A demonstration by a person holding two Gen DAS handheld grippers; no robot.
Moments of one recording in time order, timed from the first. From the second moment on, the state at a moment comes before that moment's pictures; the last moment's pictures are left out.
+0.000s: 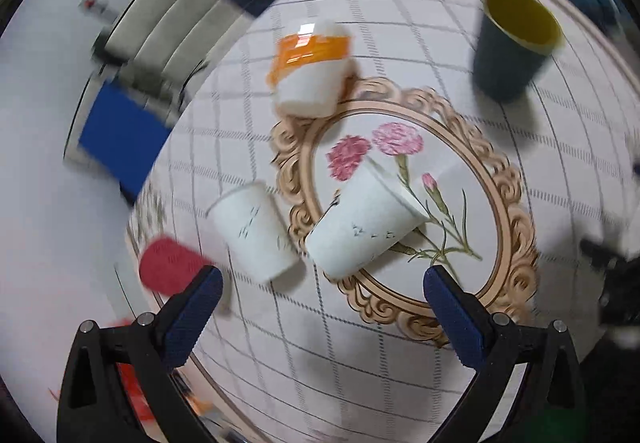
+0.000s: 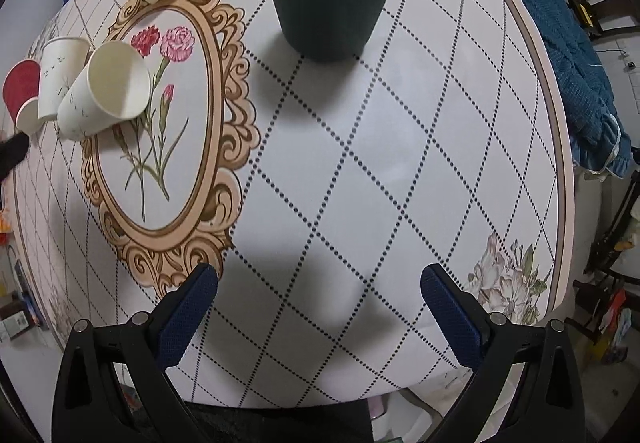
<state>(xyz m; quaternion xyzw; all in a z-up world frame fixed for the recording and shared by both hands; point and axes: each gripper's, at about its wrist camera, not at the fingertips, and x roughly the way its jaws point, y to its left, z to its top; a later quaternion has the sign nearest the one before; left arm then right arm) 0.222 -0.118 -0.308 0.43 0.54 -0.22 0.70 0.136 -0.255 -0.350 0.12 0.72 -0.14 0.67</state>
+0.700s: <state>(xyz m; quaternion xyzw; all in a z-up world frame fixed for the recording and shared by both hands) 0.227 -0.158 -0.379 0.54 0.51 -0.33 0.59 0.132 -0.265 -0.375 0.13 0.72 -0.16 0.66</state>
